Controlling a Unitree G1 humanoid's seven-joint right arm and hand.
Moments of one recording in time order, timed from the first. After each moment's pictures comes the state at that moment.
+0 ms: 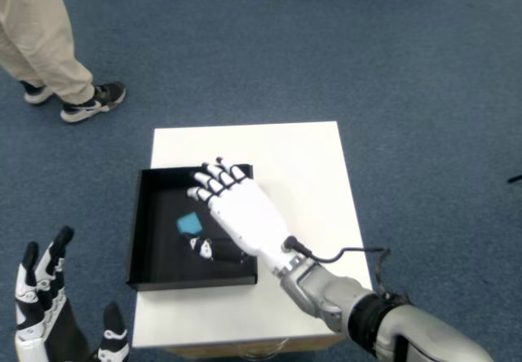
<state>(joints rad) -0.68 -0.16 1.26 0.92 -0.54 -0.11 -0.90</state>
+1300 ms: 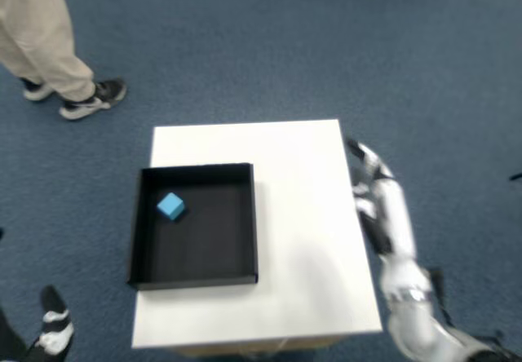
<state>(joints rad) -0.32 -0.59 1.08 0.76 0.25 -1.10 -0.94</state>
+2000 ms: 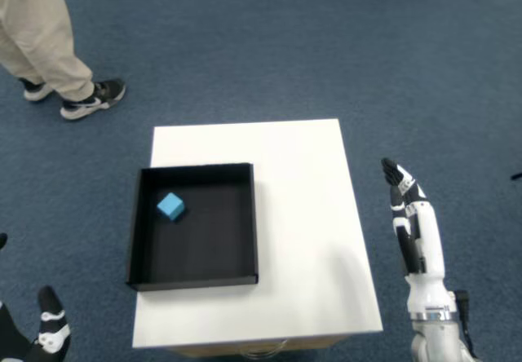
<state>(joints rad) -0.27 -0.57 1.13 0.88 0.51 -1.27 -0.78</state>
